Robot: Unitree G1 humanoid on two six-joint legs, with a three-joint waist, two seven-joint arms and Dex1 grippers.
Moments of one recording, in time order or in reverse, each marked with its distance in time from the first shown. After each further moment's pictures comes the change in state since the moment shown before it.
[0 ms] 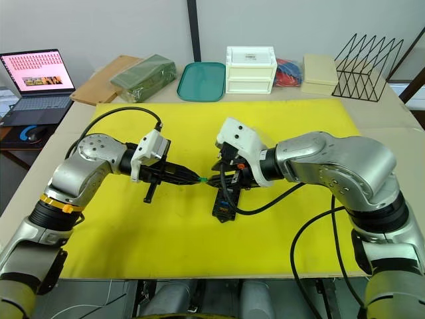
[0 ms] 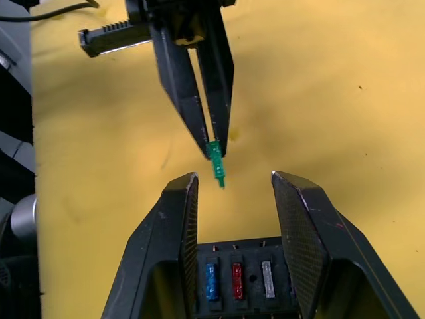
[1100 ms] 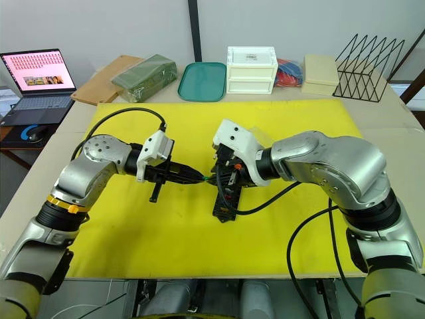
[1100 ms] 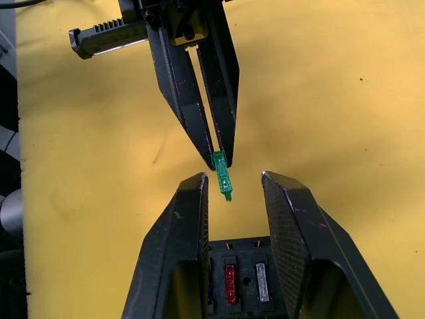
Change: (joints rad) left arm 0.001 -0.036 0.002 0.005 0.044 -0.007 0.022; right arm -0.014 0.019 0.031 0.002 -0.079 0.017 0.039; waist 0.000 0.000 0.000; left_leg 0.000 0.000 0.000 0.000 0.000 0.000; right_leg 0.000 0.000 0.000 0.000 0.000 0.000
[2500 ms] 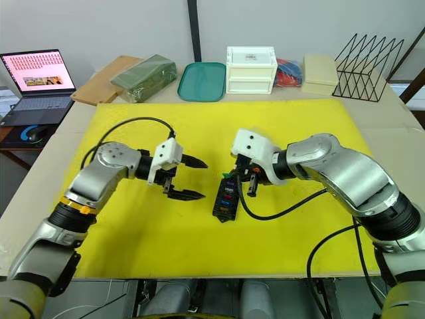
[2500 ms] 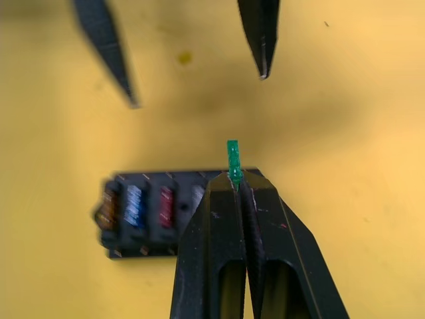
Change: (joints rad) left arm 0.009 -0.062 -0.063 0.103 0.147 -0.022 0.071; right arm 0.112 -0.189 0.128 0.087 -0.310 -0.367 0.233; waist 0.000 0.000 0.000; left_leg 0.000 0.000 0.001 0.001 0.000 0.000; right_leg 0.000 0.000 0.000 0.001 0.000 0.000
